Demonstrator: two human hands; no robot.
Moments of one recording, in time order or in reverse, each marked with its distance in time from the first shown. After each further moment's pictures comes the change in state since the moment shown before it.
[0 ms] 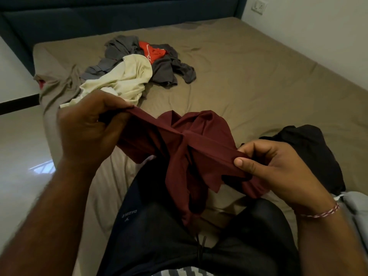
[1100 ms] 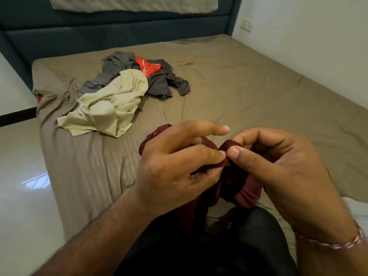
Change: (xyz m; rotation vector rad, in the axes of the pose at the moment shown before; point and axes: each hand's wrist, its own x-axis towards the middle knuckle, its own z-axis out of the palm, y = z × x) left_hand 0.005 0.120 0.062 -0.302 -0.083 0.266; right_hand -0.026 -0.073 0.011 0.241 0.105 -0.207
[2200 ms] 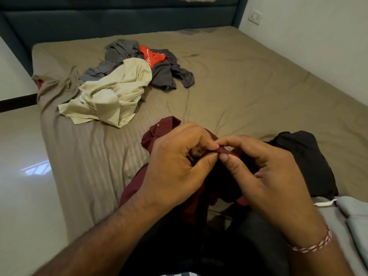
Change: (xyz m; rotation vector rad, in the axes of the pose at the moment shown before) left_hand -0.026 -0.003 0.005 -0.134 -0.047 -0.464; right_hand -0.007 0.027 0.022 -0.582 0.019 -0.150
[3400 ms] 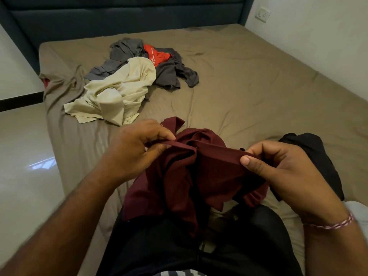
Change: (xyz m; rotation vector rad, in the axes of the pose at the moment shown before) left_hand 0.012 -0.069 -0.072 0.257 -0.216 0.006; right_hand 0.016 0.042 -0.026 0.312 -0.162 0.353
